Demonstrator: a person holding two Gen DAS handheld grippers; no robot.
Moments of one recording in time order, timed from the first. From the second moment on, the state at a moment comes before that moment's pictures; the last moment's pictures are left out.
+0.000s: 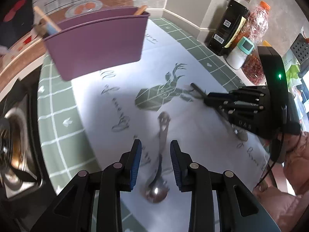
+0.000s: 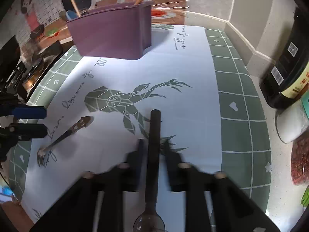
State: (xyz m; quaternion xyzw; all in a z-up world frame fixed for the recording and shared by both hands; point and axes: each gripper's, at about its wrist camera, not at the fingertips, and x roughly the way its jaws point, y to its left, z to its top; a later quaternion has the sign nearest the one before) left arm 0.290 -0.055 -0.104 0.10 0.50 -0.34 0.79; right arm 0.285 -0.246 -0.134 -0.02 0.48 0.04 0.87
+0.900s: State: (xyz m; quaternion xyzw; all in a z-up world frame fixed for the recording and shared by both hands) left arm 0.242 -0.028 -0.135 0.12 0.46 -0.24 0.84; right arm 0.242 -0.238 -0.078 0.00 0.44 0.03 0.90
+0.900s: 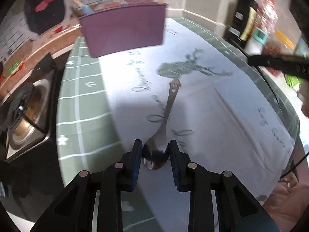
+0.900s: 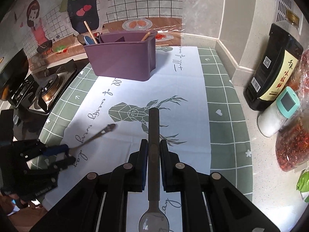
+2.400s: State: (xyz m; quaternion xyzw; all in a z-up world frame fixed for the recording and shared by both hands) left arm 0.315 -0.048 -0.134 0.17 0.55 -0.27 0.77; right arm 0.252 -0.246 -0.082 0.05 0.44 0.07 0.89
